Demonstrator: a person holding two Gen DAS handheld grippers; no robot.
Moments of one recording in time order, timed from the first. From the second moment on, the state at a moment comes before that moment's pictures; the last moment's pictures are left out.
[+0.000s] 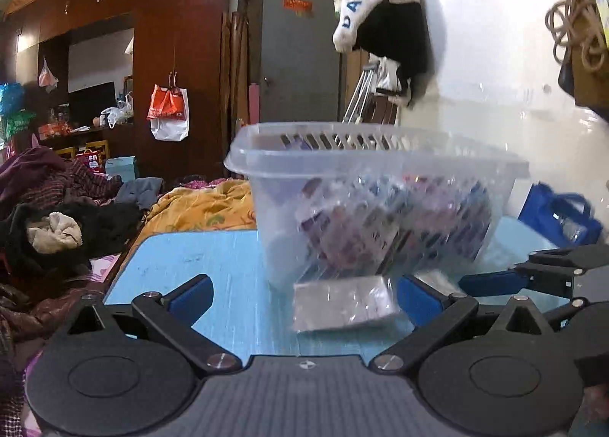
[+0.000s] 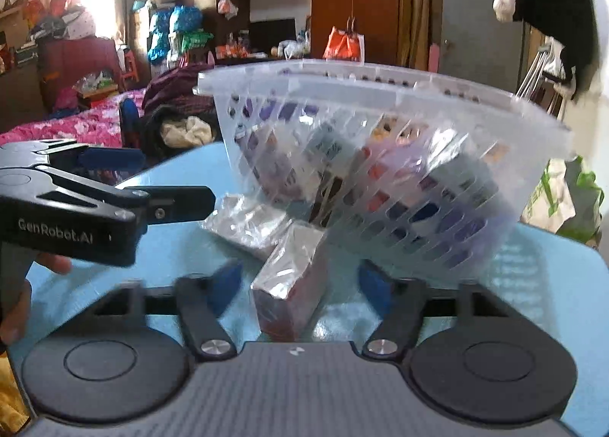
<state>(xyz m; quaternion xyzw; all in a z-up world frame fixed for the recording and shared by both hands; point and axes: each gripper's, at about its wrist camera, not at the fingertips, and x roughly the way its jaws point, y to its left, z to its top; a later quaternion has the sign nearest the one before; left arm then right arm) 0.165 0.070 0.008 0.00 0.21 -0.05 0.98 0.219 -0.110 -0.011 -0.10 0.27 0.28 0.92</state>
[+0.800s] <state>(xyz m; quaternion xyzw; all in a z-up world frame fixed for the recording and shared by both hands) 0.203 0.032 -0.013 0.01 0.29 -0.04 0.96 0.213 -0.184 -0.001 -0.05 0.23 0.23 0.94</state>
